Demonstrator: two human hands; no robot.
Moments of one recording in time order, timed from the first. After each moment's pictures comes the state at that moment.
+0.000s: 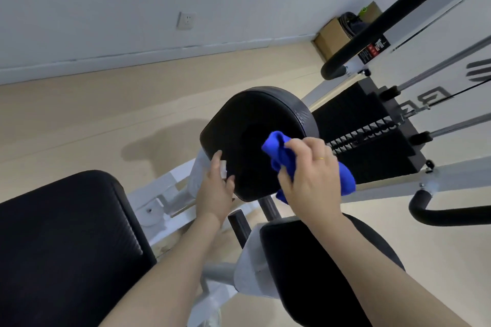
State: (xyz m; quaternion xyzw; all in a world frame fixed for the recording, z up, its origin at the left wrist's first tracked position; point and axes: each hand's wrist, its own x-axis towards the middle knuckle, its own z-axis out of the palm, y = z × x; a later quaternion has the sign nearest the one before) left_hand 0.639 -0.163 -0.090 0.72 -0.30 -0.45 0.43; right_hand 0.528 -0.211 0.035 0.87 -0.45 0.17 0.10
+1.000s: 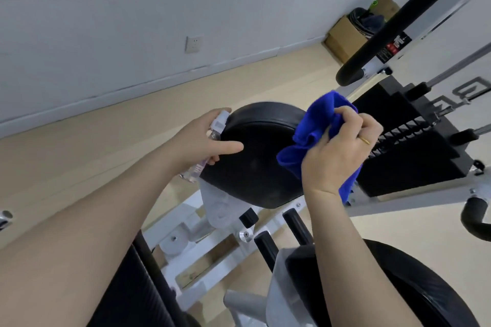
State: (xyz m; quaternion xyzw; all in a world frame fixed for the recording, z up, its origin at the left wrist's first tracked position) left_hand 0.782 -0.243 -0.012 0.59 -0.47 -0.53 0.38; right_hand 0.583 -0.287 0.020 0.61 -0.61 0.51 0.01
